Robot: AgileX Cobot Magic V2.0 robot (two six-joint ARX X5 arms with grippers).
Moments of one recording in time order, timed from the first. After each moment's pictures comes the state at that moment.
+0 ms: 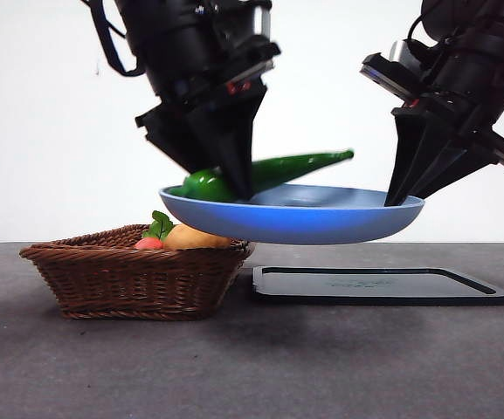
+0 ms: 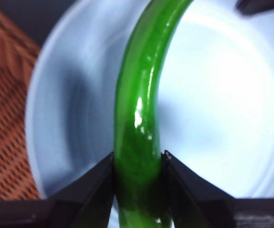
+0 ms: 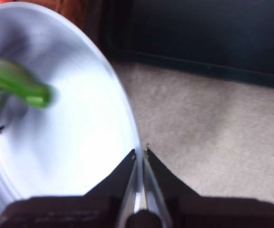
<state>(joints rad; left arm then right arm) -0.72 1.71 1.40 -0.82 0.11 0.09 0.33 1.50 1.08 -0.72 -0.42 0.20</state>
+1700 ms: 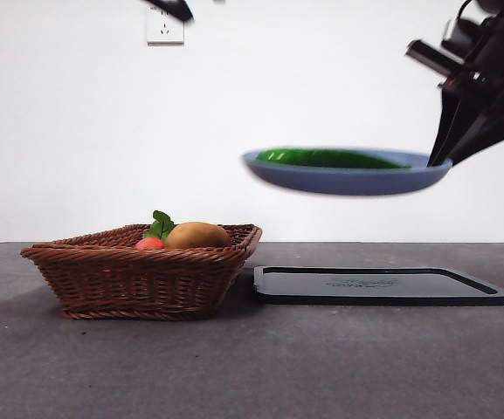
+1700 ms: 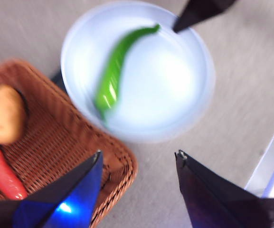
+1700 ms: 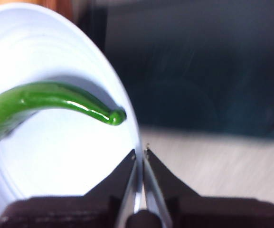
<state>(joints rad) -0.72 1.31 1.41 -0.84 0.11 0.09 0.12 1.50 1.19 -0.69 -0.41 0.23</state>
